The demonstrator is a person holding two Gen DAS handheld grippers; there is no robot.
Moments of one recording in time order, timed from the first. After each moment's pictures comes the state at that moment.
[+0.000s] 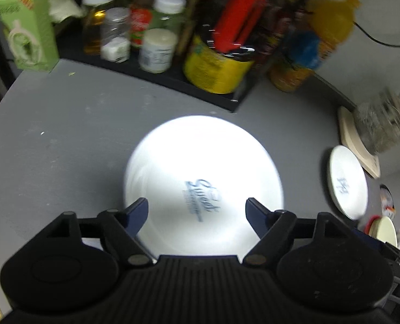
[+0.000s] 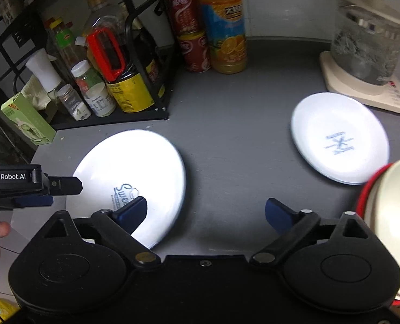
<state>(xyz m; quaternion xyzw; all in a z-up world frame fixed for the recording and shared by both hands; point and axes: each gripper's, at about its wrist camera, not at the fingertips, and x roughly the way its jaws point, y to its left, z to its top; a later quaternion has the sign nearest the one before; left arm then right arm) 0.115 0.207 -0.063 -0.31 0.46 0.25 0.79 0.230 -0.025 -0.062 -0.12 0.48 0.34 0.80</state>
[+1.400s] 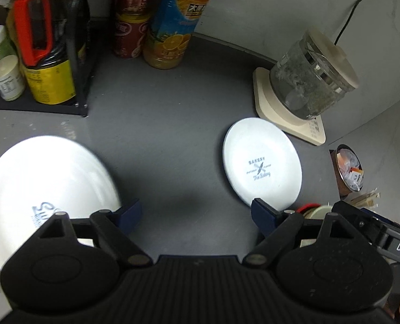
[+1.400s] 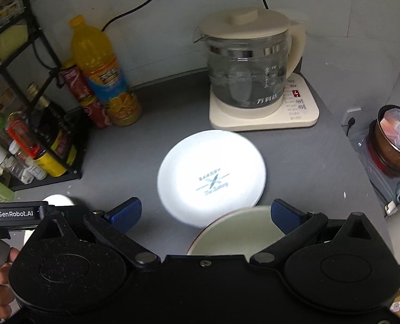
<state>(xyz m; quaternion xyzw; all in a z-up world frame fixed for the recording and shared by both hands) 0.268 0.099 -0.059 -0.28 0.50 0.13 0.81 0.357 -0.147 -0.017 -0.06 0.47 0.25 0.84</state>
